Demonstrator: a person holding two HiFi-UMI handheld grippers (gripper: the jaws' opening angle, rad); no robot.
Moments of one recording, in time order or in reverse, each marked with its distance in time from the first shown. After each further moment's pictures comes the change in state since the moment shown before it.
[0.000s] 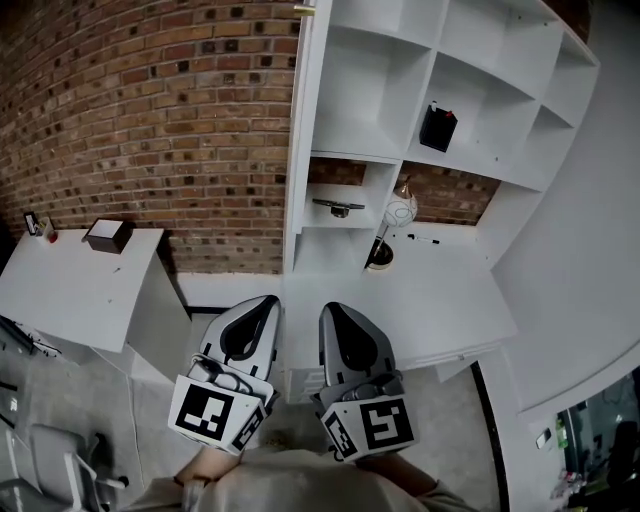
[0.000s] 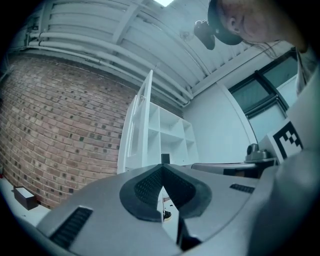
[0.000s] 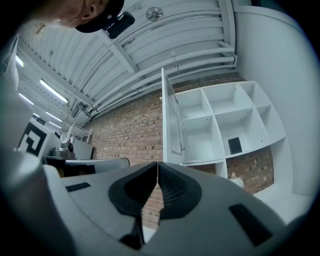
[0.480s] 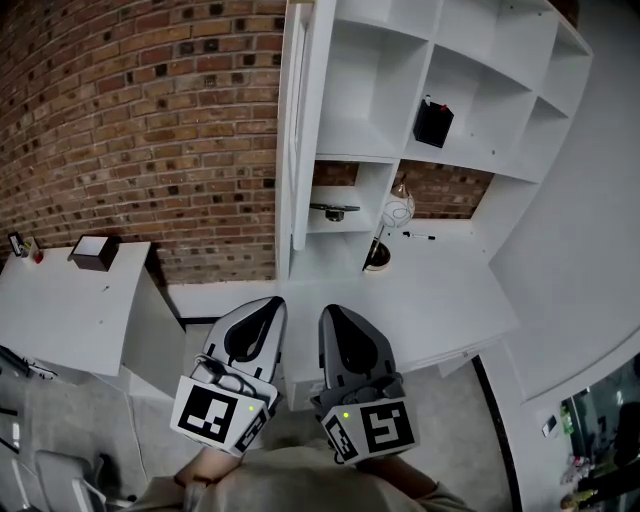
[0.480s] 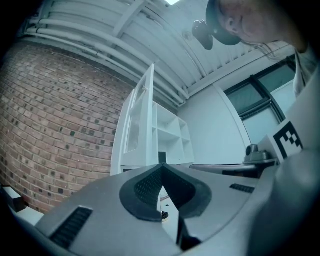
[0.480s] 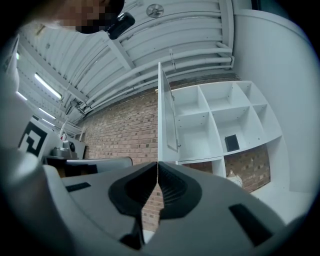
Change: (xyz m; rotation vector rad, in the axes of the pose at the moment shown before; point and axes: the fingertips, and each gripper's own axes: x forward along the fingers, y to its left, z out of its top) left arm 0.038 0.028 -0.018 -0.008 0.005 -0.100; right arm 0.040 -0.011 -0.022 -0.001 0.004 -0.074
